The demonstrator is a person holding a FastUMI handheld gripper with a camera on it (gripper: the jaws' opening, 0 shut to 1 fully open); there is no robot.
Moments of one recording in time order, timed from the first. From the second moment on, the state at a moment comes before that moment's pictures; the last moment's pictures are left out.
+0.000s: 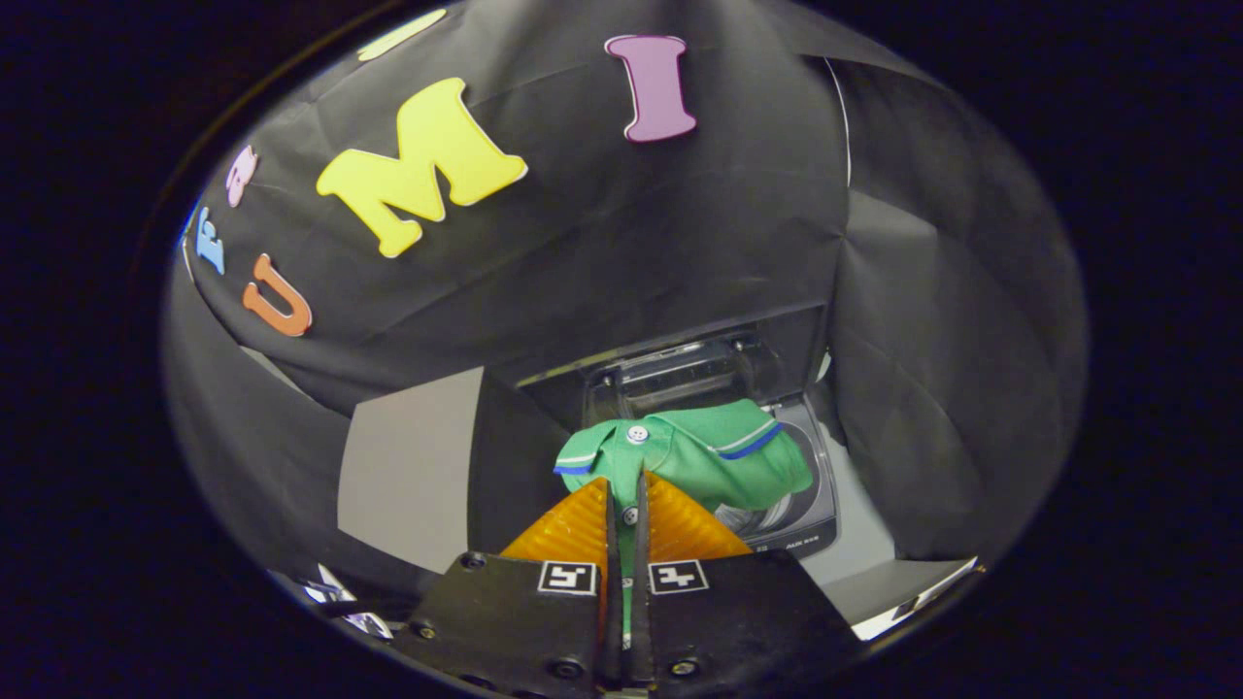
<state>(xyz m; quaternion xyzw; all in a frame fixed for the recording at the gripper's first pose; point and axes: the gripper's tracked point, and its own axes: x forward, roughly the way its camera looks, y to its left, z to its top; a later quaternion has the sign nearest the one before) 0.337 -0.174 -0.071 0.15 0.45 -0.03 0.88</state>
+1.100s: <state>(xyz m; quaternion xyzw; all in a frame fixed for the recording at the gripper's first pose) 0.376 -0.198 -0.253 0.10 0.53 -0.03 0.84</state>
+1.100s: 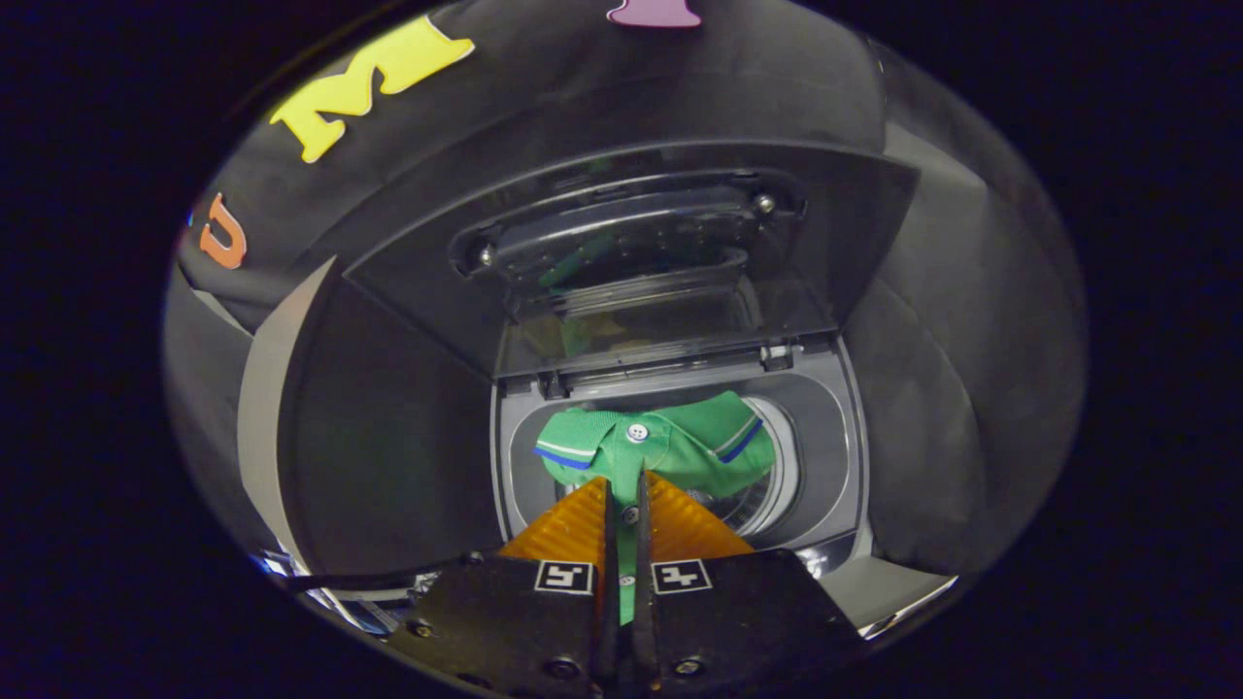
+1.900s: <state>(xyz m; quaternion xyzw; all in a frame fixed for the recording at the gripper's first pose) 0.430 -0.182 -0.165 0.04 0.44 0.03 0.90</state>
